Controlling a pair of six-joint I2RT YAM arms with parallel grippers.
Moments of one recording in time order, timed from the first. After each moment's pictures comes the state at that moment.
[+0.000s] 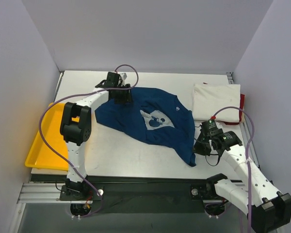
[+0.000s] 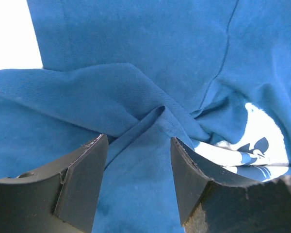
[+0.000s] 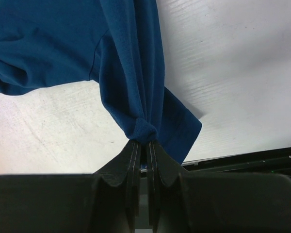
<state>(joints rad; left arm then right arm) -0.31 2.11 1.65 -0.40 0.22 -0.35 0.35 0.90 0.73 -0.97 0.06 0.81</state>
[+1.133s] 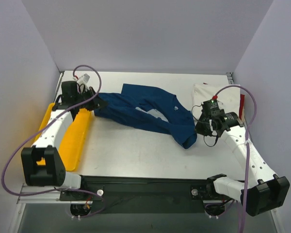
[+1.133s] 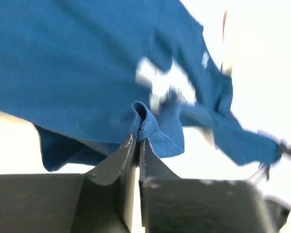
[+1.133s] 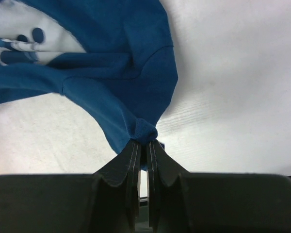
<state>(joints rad) -0.01 1.47 1.15 -0.31 0.55 -0.47 0.28 1.13 1.04 -0.96 0.15 0.70</state>
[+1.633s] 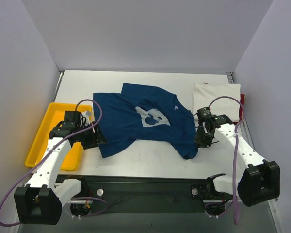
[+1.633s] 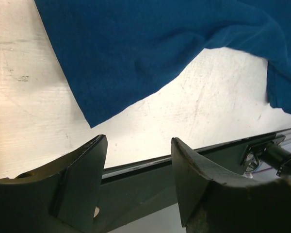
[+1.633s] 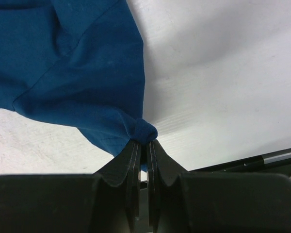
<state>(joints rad) -0.05 1.05 0.79 -0.85 0.39 -0.41 0.26 1.21 0.85 -0.98 0.14 0.66</state>
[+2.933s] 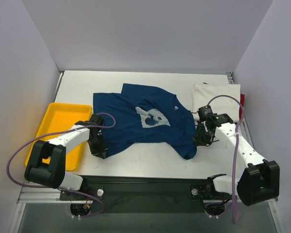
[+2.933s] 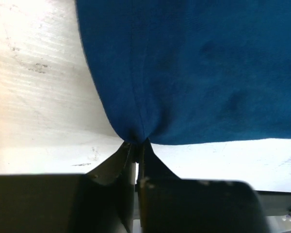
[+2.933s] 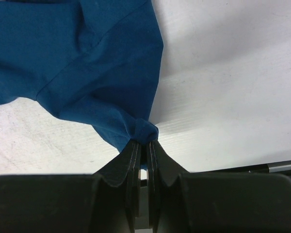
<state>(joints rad) -0.29 1.43 0.72 -0.78 0.05 -0.65 0.24 1.23 0.87 -0.95 0.07 0.59</state>
